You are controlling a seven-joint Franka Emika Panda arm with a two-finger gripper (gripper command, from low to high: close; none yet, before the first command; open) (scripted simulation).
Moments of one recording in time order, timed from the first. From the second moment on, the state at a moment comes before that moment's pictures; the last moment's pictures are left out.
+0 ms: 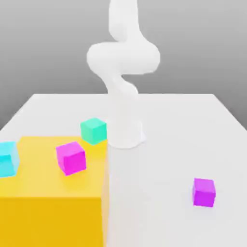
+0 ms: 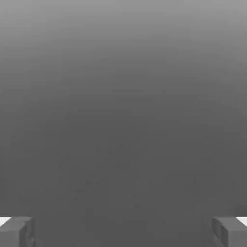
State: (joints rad) arm 0.06 -0.71 0.00 -2.34 0.02 2.35 0.71
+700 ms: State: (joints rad) arm 0.49 0.06 0.10 -2.68 0.00 2.77 0.03
